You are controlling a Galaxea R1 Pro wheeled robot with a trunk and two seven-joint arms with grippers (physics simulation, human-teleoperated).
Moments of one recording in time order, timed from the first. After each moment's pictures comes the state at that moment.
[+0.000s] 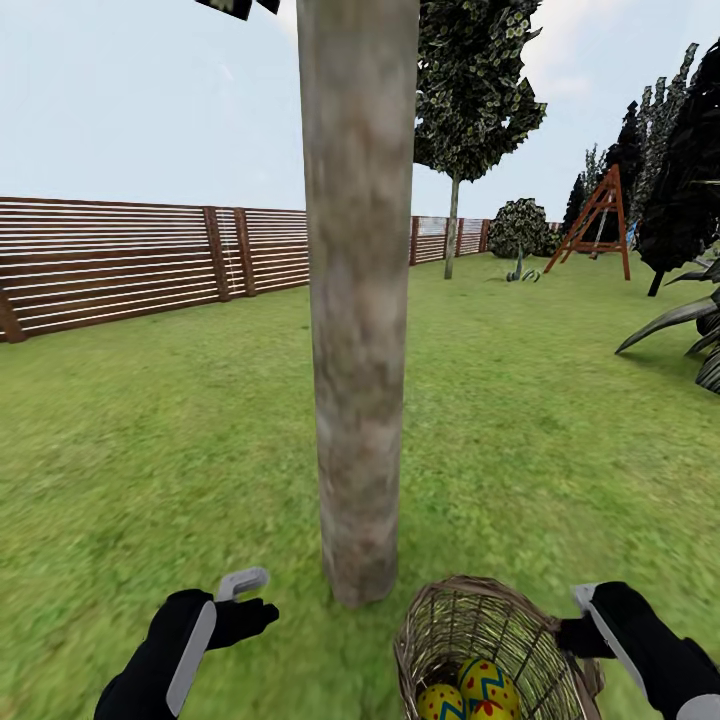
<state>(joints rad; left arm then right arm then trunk) -0.33 -0.05 0.10 -1.09 0.20 0.90 0.02 -0.47 -0.32 0.08 -0.75 -0.03 0.86 0.10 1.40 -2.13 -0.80</state>
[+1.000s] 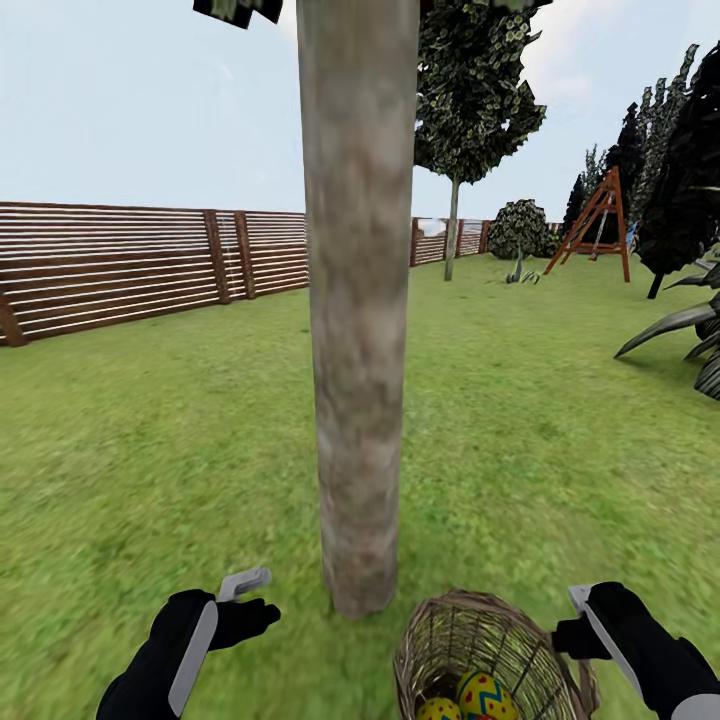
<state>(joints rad) -0.33 -0.06 0.10 -1.09 0.20 0.90 0.02 -0.47 -0.31 0.08 -0.74 -0.02 0.87 0.09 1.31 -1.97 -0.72</state>
